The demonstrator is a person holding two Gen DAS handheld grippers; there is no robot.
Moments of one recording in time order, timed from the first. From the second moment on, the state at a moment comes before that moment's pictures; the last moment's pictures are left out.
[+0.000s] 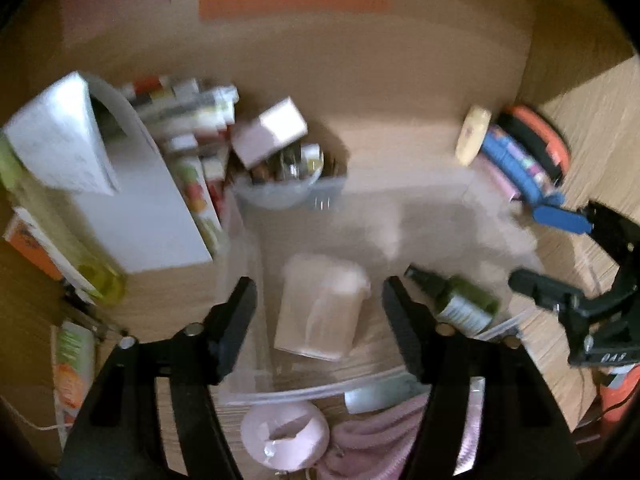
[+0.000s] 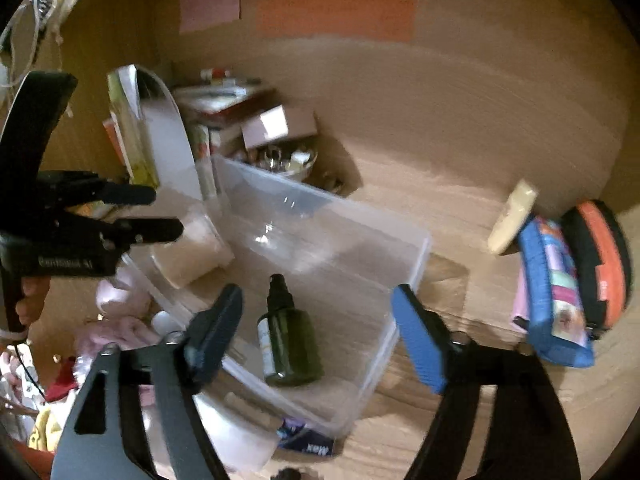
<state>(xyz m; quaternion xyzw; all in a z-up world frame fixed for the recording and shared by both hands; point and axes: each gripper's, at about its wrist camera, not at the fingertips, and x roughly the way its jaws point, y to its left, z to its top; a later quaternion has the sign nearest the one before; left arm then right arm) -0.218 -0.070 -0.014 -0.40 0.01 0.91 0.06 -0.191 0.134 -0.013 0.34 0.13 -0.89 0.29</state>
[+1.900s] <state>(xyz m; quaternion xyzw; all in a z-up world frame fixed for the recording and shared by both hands) -0.161 -0.123 -0.108 -0.47 -0.05 0.88 0.04 -0.121 0.141 -0.085 0.39 0.07 -0.87 0.30</state>
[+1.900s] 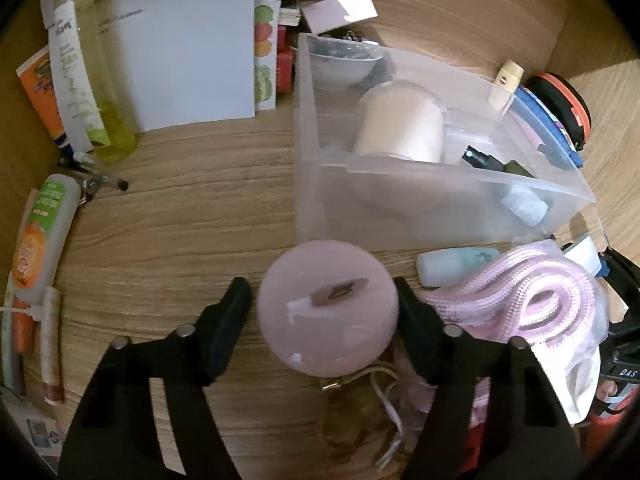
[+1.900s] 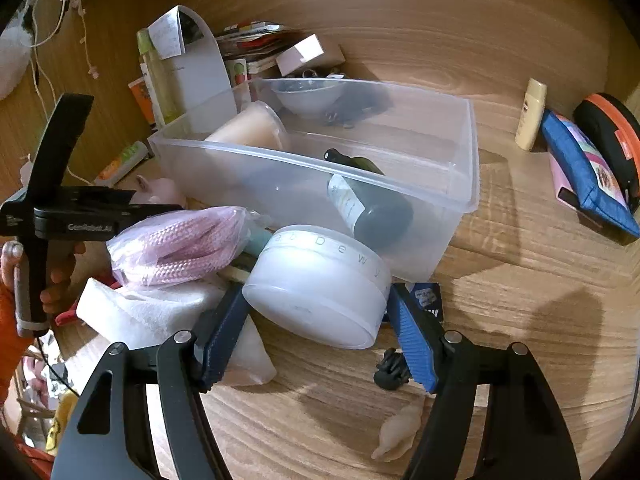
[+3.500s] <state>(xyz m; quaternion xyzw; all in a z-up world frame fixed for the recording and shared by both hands) -0.195 -0.048 -0.027 -0.36 -0.02 0.92 0.16 -0.180 0.149 -0.018 0.33 0.05 -0.90 0.29</state>
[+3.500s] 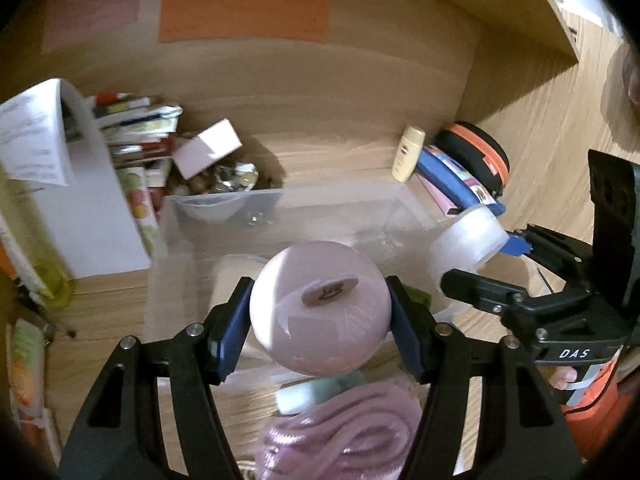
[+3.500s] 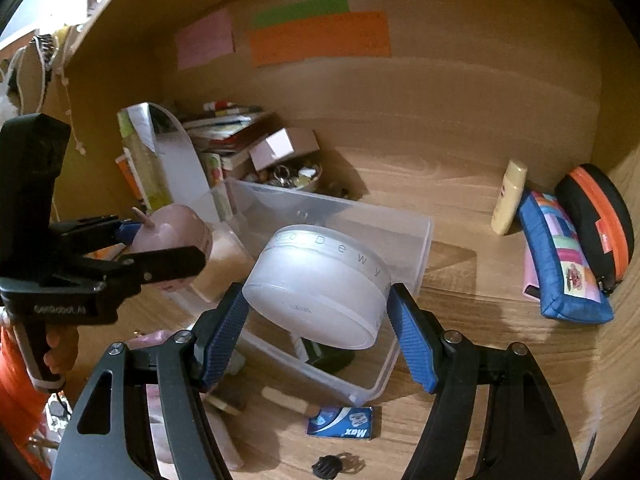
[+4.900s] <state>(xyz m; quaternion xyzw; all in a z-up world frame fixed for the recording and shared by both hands) -0.228 -0.054 -0.062 -0.39 -0.01 0.90 0.18 -0.203 0.122 -0.037 0.34 0.09 -0.89 0.29</state>
